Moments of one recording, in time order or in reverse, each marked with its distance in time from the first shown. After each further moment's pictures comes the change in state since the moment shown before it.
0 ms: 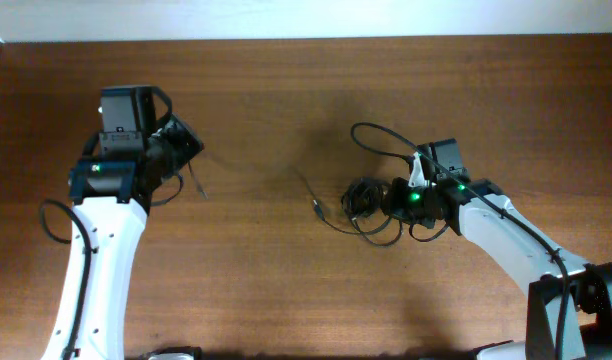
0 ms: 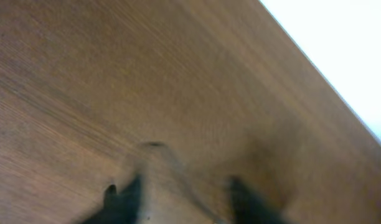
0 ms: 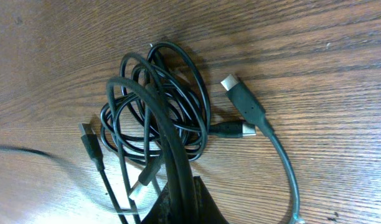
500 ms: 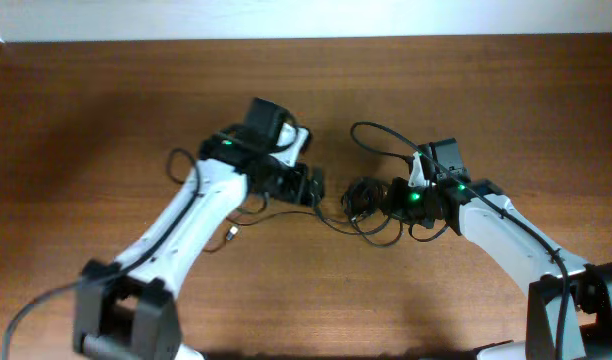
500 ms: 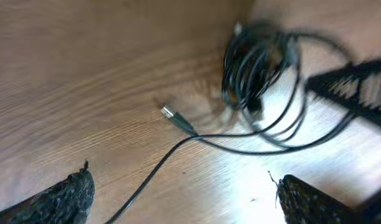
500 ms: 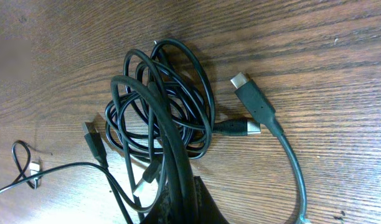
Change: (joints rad) left arm -0.414 0.286 0.000 -0.045 0.241 0.542; right arm 0.000 0.000 0.000 0.000 -0.014 0.005
